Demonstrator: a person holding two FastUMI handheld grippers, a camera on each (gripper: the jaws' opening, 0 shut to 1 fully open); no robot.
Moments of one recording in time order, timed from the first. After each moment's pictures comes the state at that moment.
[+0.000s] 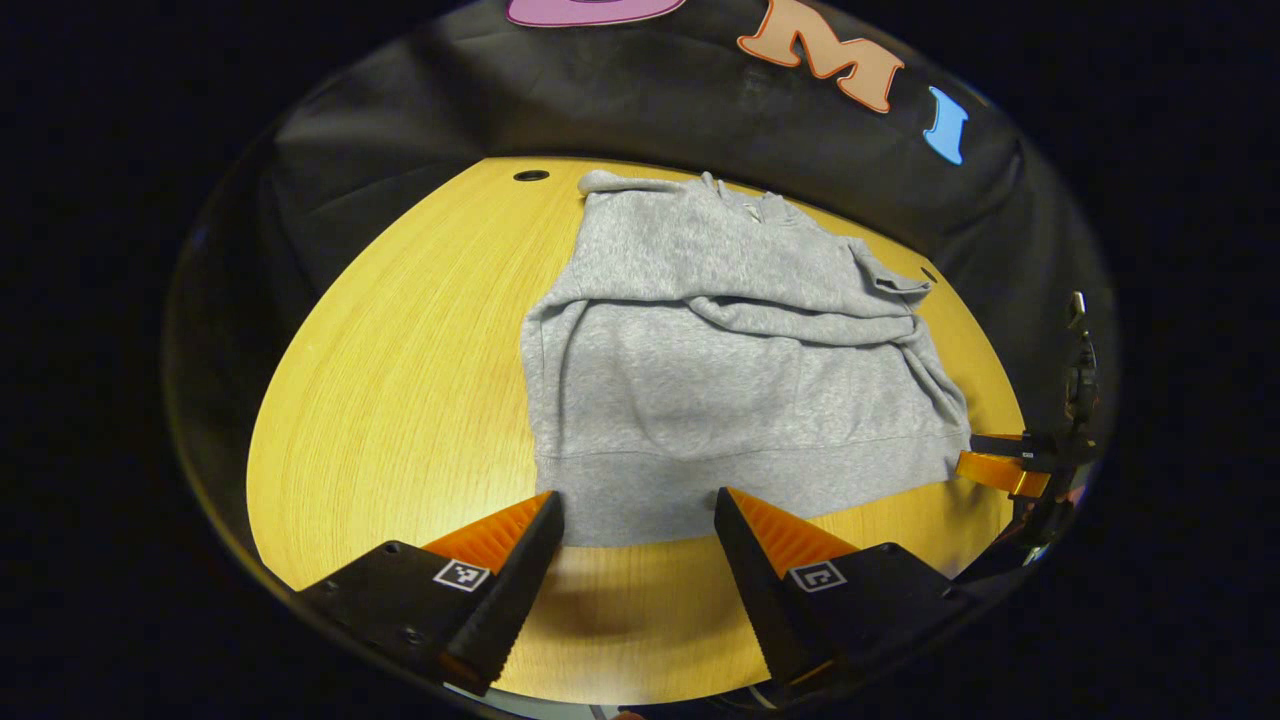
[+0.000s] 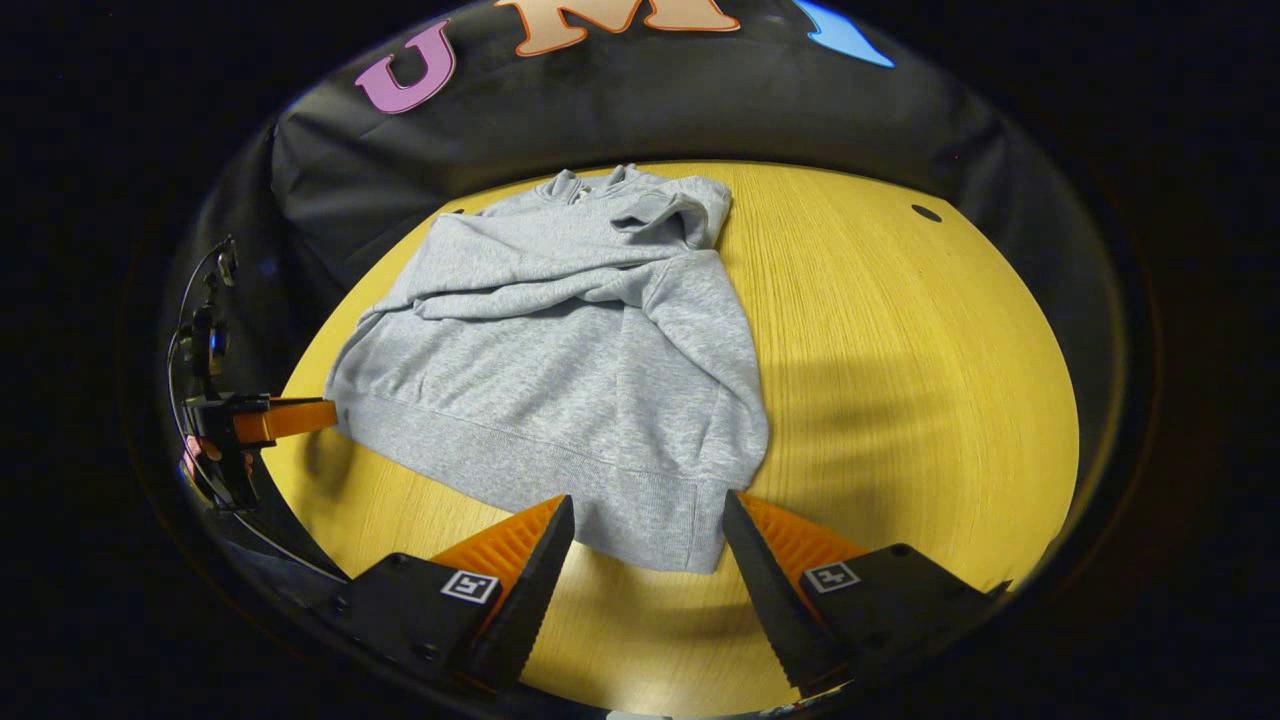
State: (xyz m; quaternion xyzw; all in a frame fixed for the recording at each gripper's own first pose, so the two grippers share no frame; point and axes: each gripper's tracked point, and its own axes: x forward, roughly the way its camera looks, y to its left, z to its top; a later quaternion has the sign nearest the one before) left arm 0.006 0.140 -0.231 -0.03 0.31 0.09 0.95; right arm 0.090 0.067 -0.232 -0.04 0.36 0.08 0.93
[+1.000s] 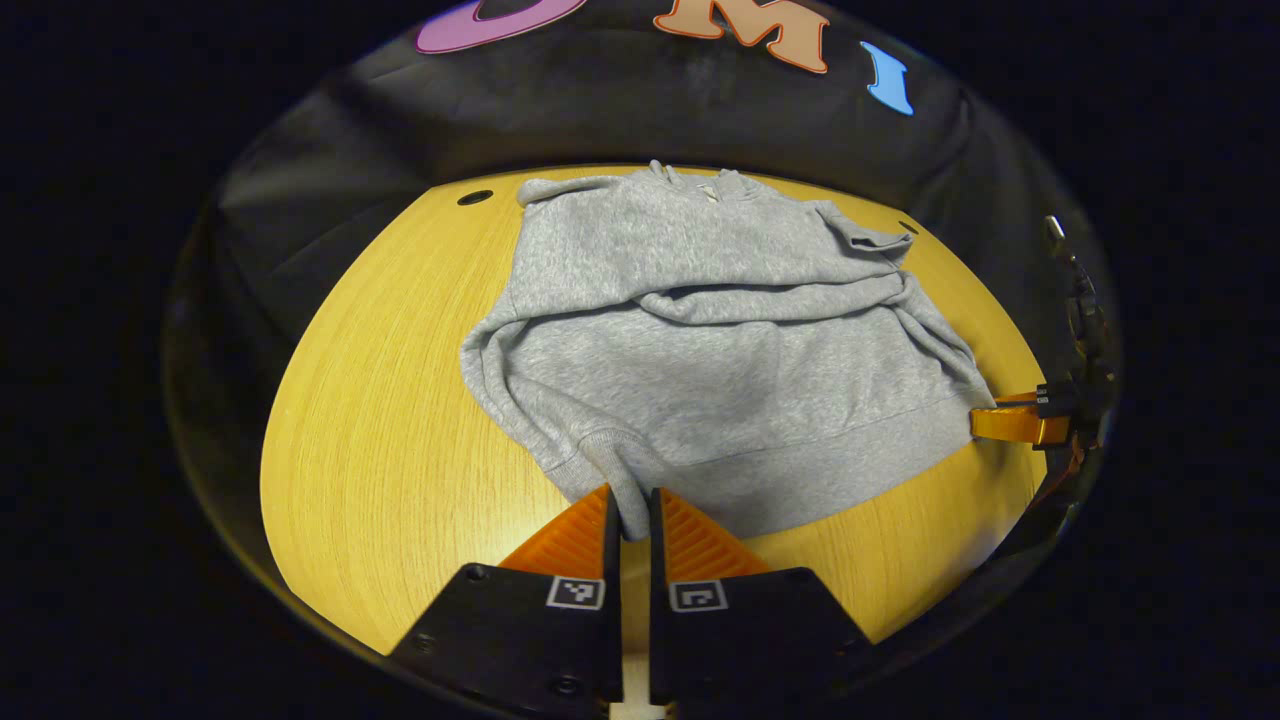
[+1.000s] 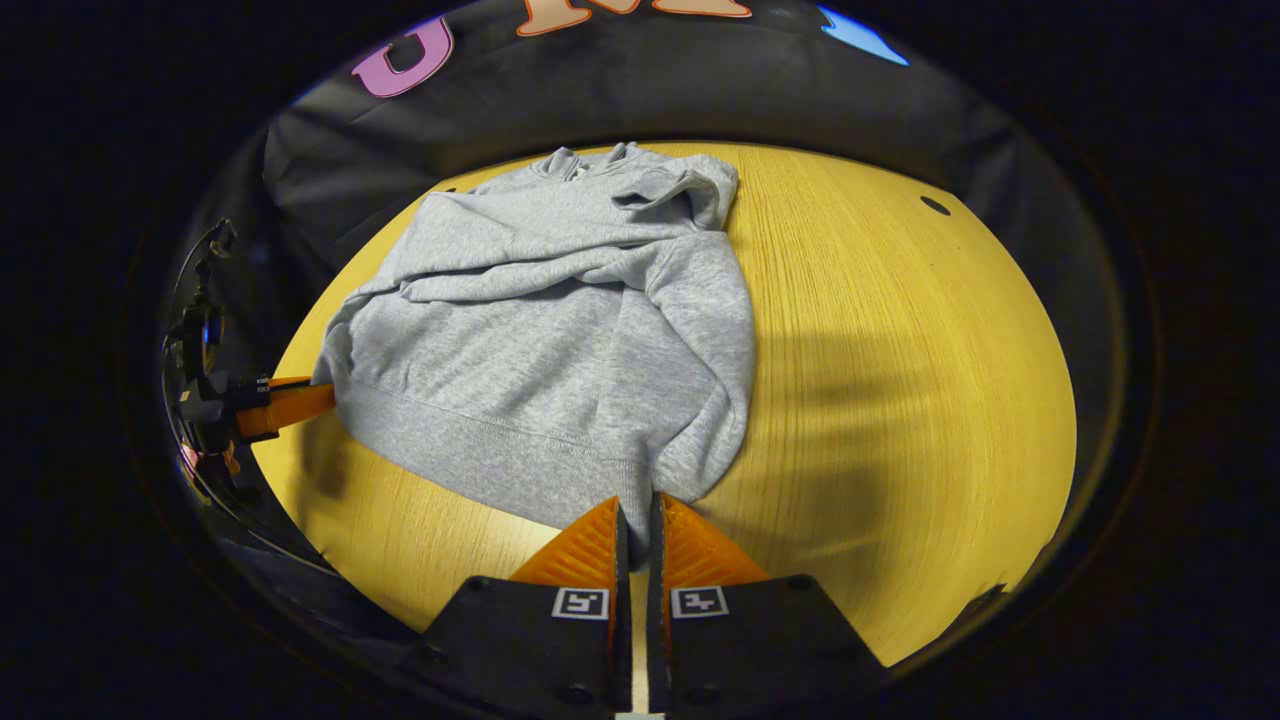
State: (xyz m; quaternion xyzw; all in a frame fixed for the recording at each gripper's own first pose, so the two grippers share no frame) left arm 0.028 0.122 -0.240 0.05 0.31 0.07 0.95; right arm 0.092 0.072 -0.239 -0.04 0.39 0.07 0.92
